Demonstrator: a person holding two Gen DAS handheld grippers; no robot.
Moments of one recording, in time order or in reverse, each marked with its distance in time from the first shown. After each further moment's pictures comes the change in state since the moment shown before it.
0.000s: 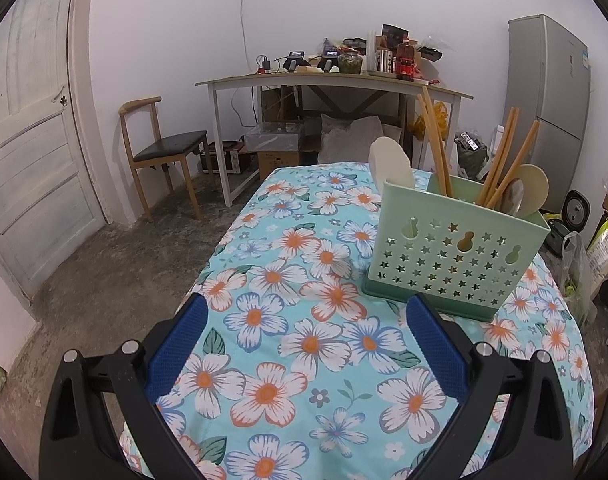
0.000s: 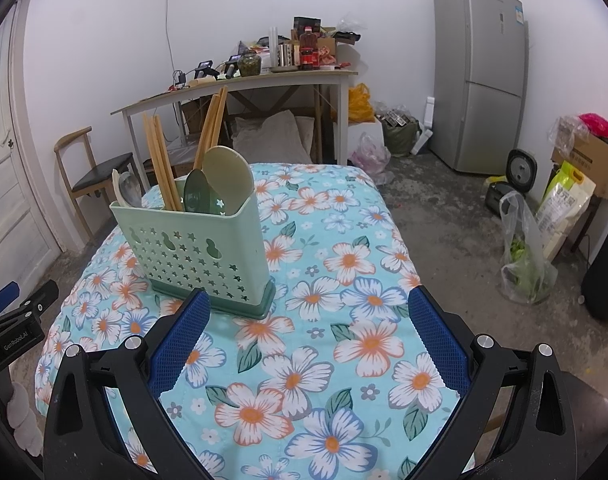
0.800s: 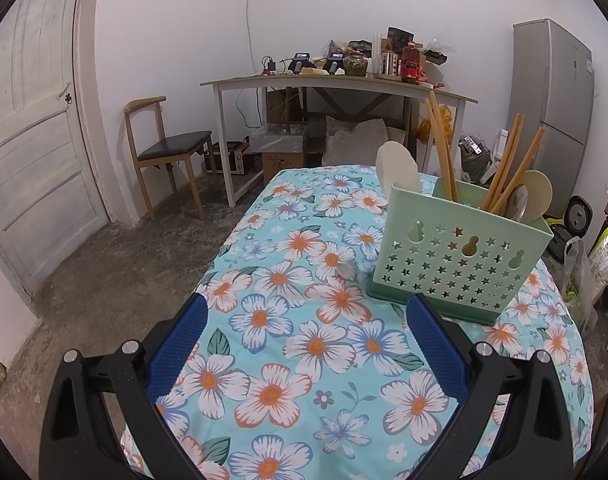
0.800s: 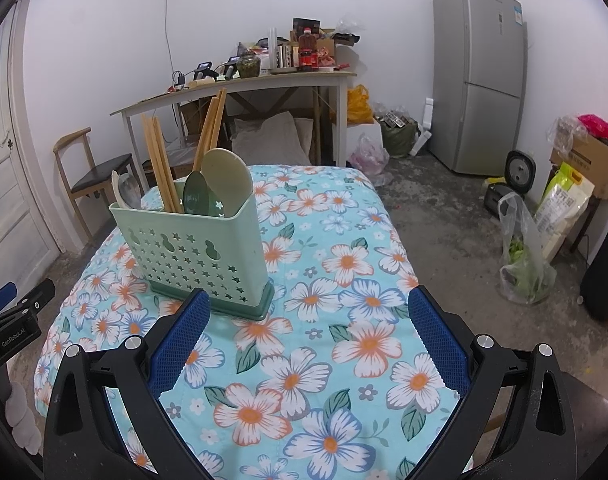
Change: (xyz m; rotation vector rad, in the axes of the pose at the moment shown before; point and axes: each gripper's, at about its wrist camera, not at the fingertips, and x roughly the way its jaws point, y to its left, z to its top) left arm 0.000 0.005 0.001 -0.012 -0.006 0.006; right arm 0.001 -0.001 0.000 0.000 -0.001 -0.001
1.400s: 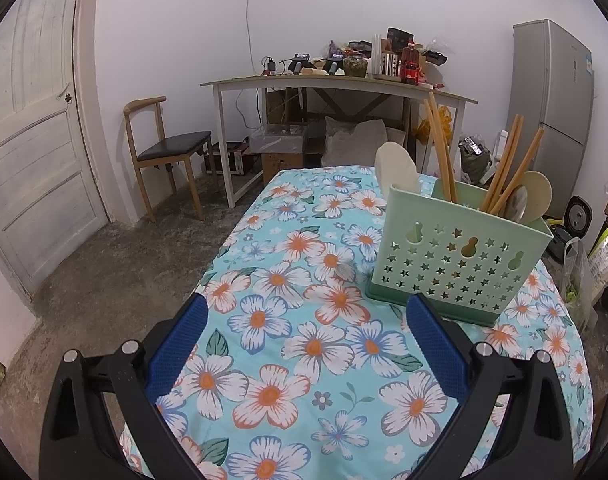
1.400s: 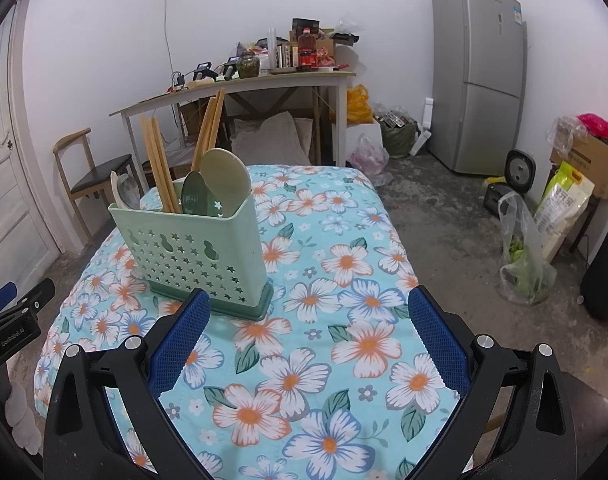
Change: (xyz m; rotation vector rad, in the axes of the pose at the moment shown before) left arm -0.002 -0.002 0.002 0.002 -0.003 0.000; right arm -0.001 -0.001 -0.002 0.005 -0.001 -0.006
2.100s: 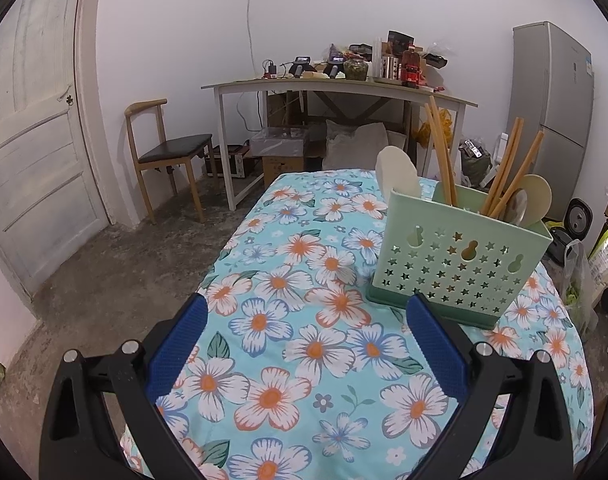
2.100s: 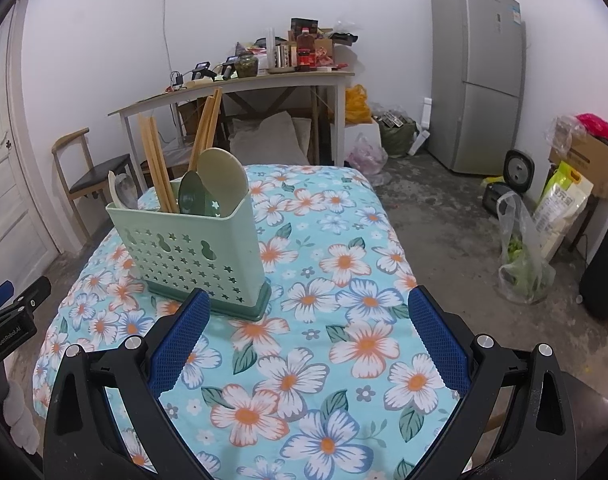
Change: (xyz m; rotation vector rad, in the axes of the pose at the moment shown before) left arm -0.001 0.001 0.001 -0.002 -0.009 -0.001; right arm -0.001 -0.001 0.001 -0.003 0.000 0.001
